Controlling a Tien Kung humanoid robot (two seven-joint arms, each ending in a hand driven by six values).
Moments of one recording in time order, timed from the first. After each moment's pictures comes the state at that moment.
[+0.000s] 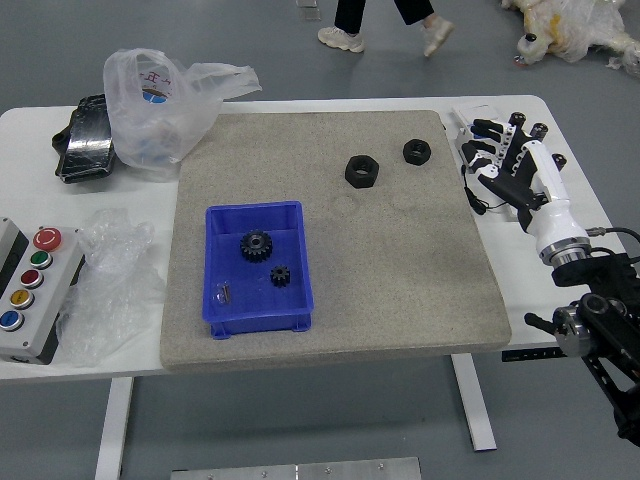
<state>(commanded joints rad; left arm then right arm) -0.12 0.21 -1.03 -0.30 1.14 -0.04 0.44 0.19 -0.39 1.18 1.48 -0.96 -0.31 0.19</state>
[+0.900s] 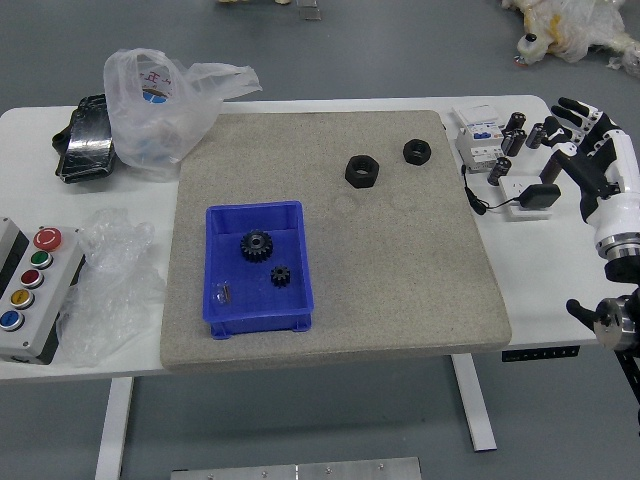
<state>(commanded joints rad) -0.14 0.21 -0.95 -0.29 1.05 -0.01 0.36 0.13 -0.39 1.35 1.48 -0.92 -0.32 0.21</state>
